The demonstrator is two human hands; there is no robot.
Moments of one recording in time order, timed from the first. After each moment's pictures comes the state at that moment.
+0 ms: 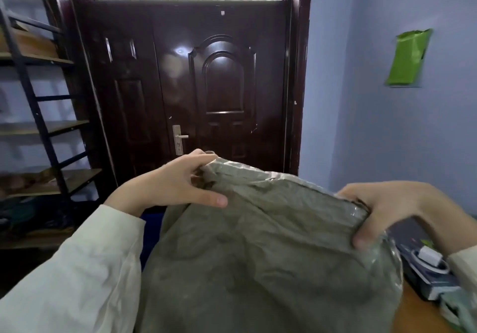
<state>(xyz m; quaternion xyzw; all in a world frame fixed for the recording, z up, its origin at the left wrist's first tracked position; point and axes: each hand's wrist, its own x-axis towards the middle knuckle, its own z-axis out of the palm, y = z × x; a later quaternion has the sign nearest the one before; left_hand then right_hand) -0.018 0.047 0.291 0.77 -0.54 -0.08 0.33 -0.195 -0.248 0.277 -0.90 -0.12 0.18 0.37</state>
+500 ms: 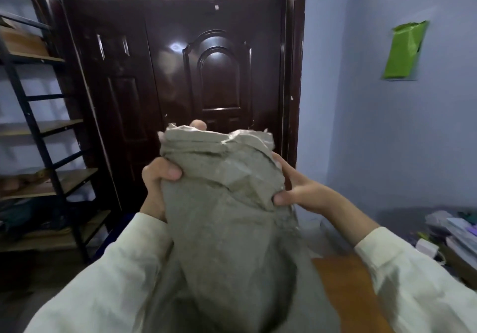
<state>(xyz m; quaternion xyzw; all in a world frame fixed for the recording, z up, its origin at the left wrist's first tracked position) -0.033 0.024 0.272 0.26 -0.53 -0.23 0.77 -0.112 -0.206 0.231 -0.77 -0.17 -0.03 0.62</state>
